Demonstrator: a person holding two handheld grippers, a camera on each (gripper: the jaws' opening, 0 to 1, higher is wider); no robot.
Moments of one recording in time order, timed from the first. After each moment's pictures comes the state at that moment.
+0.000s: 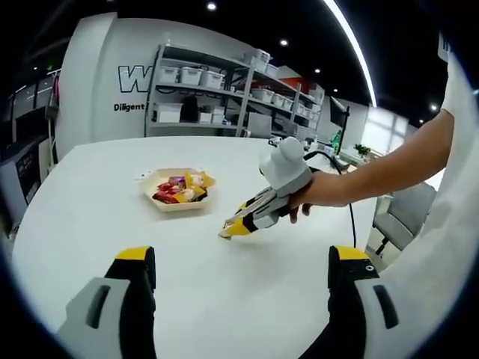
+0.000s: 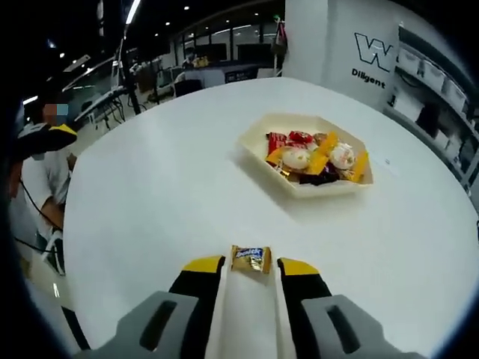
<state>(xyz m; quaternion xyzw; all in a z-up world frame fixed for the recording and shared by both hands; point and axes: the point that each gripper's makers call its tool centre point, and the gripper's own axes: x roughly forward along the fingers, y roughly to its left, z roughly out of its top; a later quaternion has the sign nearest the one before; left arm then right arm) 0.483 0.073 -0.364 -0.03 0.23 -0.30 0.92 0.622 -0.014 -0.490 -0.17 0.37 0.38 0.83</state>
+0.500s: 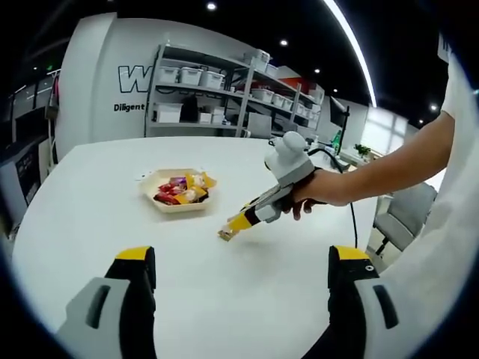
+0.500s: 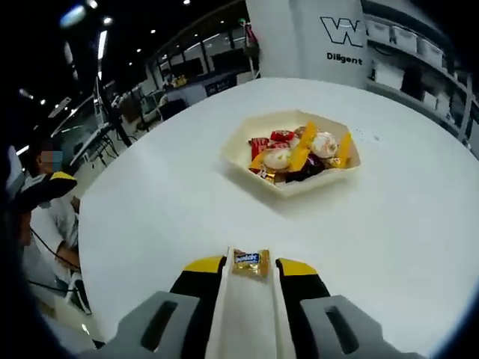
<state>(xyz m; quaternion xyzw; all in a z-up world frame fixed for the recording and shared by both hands) 0.486 0.077 -0.363 -0.03 0.23 -0.30 0.92 0.622 -0.015 -0.476 -0.07 0.40 0.36 0.84</state>
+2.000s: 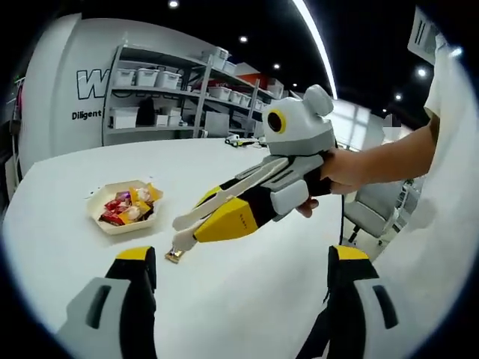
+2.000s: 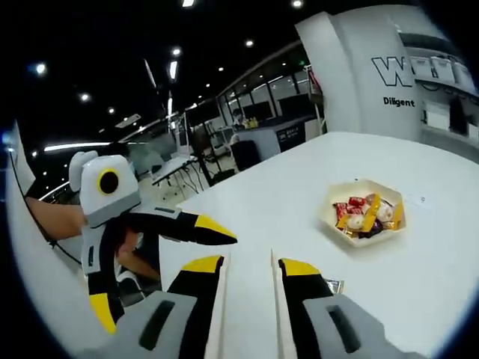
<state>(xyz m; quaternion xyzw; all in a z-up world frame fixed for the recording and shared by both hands) 0.482 -0.006 -0.352 -0.02 0.21 -0.43 0.88 0.529 0.018 -0.357 0.00 0.27 0.54 0.80</state>
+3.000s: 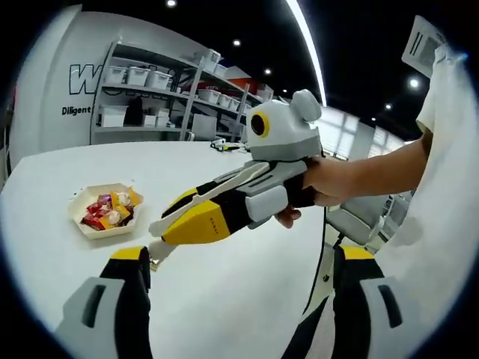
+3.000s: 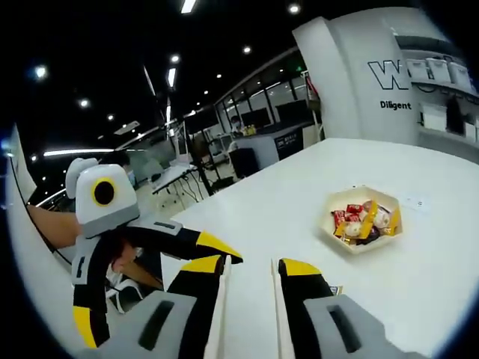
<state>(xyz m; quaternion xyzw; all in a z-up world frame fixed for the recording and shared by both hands) 0.475 -0.026 -0.338 -0.05 0.21 -0.46 0.86 0.535 0.016 -0.341 0.02 0.26 0.54 0.80</state>
